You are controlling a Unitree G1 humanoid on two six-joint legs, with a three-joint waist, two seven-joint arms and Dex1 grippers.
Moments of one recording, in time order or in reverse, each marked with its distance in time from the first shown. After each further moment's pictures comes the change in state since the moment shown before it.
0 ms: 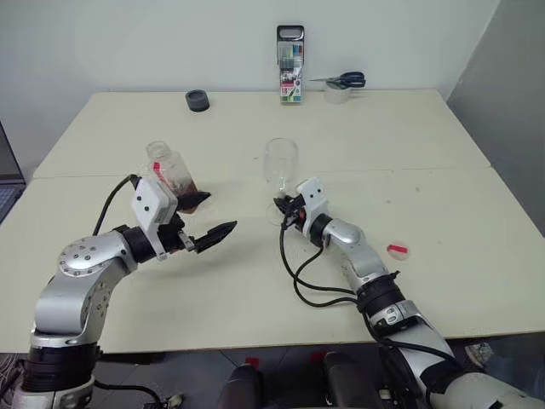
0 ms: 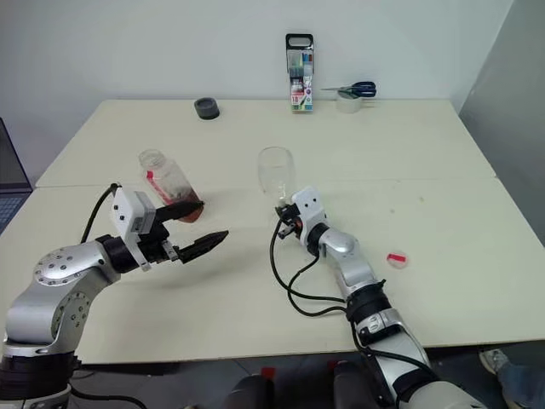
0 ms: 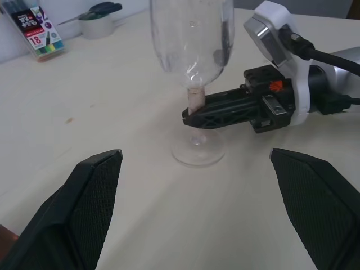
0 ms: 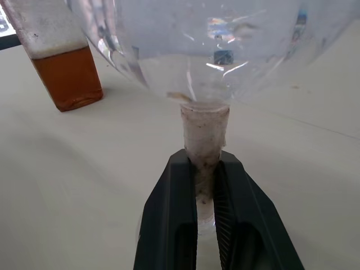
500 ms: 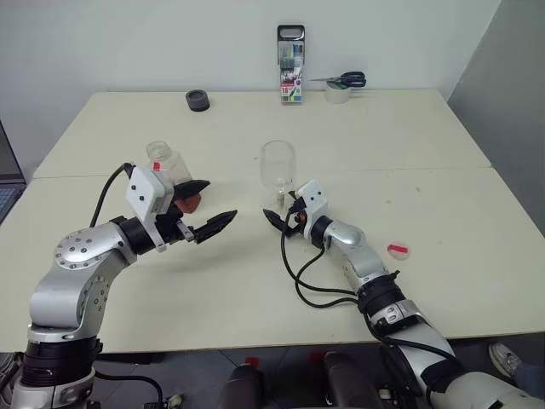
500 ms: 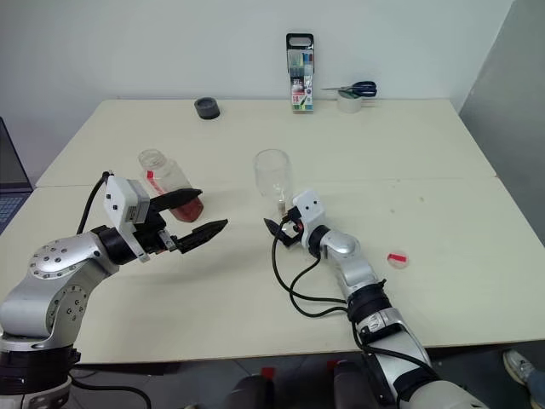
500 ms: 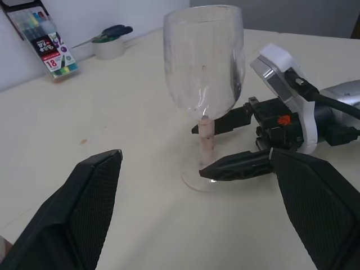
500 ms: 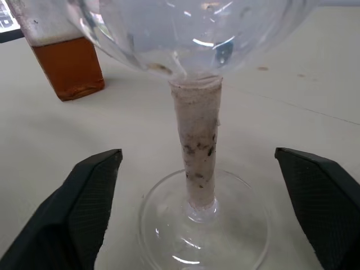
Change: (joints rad) left arm -0.048 -0.020 0.003 -0.007 -0.015 0.006 0.045; right arm 0.011 -0.012 0.003 -0.005 0.000 0.001 0.031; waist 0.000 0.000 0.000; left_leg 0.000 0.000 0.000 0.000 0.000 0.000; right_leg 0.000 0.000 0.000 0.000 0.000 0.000
